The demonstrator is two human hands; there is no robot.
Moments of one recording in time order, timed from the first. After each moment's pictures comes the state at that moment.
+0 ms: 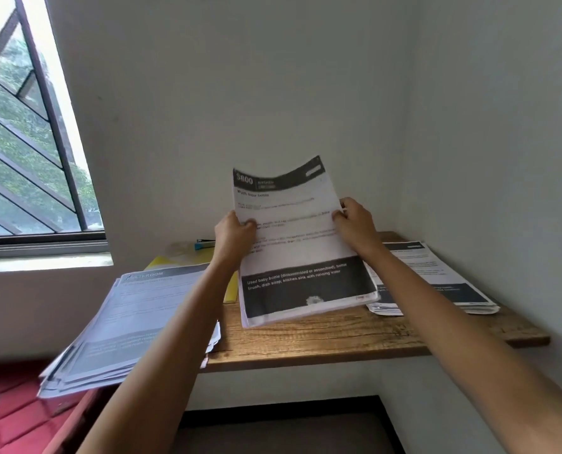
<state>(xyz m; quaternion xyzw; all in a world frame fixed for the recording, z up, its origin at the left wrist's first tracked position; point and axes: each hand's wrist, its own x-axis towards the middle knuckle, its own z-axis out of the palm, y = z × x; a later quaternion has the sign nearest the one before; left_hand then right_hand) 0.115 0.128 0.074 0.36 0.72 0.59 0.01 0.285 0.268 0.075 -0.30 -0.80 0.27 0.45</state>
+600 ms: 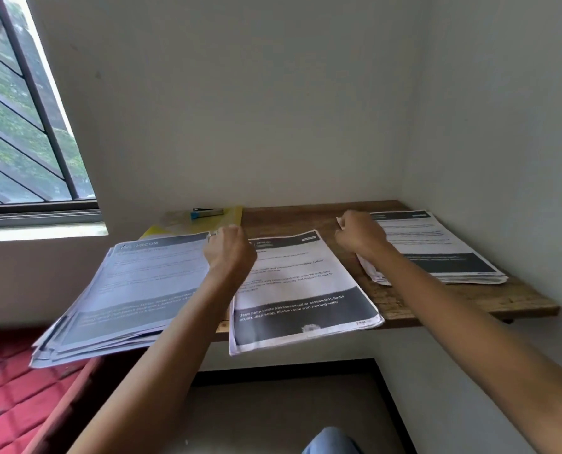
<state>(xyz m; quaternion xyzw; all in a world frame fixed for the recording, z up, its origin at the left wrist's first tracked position) 0.121 0.120 0.011 0.34 0.91 0.20 -0.11 0.288 0.276 0.018 -0.44 -0.86 0.10 0.24</state>
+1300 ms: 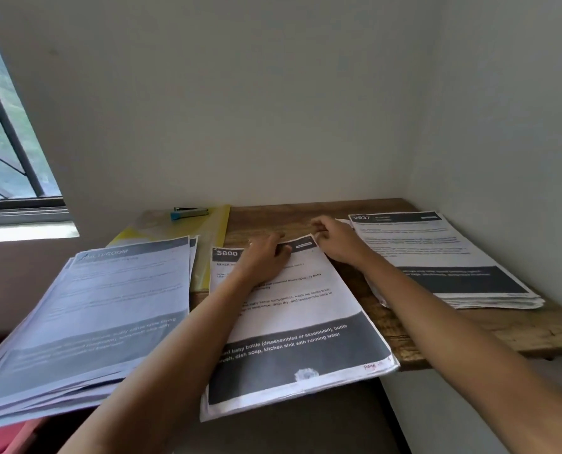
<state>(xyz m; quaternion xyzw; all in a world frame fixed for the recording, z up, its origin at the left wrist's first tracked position) 0.094 0.224 -0.038 0.55 0.80 0.24 0.03 0.241 0.332 -0.014 -0.32 -0.88 0.26 0.24</state>
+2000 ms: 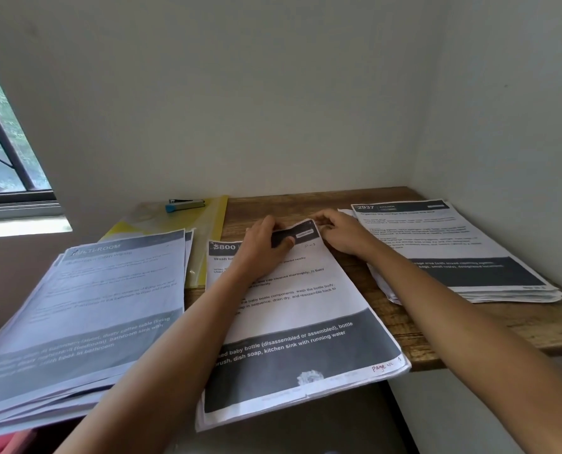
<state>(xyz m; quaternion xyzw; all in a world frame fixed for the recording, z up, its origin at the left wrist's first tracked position) 0.090 0.224 -0.043 0.56 0.74 0.37 0.00 0.241 0.340 -0.015 -0.32 -0.87 0.30 0.23</state>
